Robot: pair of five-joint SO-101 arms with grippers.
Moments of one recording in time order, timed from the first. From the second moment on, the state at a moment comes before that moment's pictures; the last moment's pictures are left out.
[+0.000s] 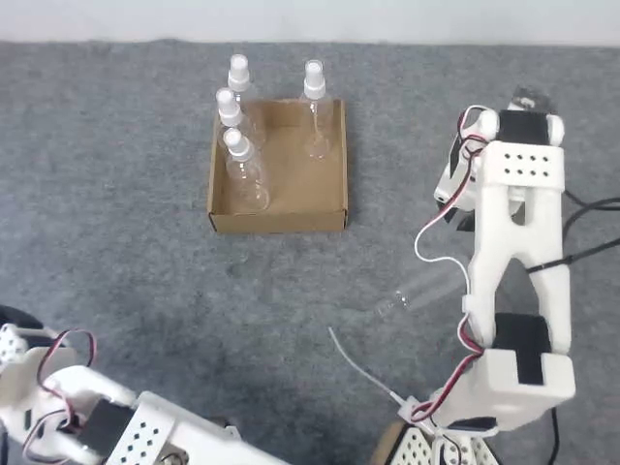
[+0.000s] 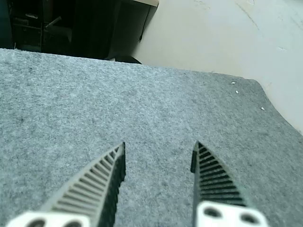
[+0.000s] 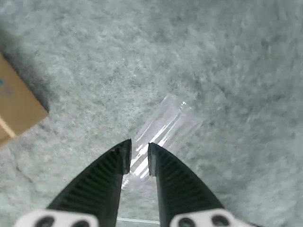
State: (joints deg) left arm -70.9 -103.4 96.9 37.7 22.6; right arm 0.6 4.8 -12.1 100.4 -24.0
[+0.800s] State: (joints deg) left arm -70.9 -103.4 96.9 37.7 22.6; right arm 0.4 2.9 -12.1 100.2 32.3
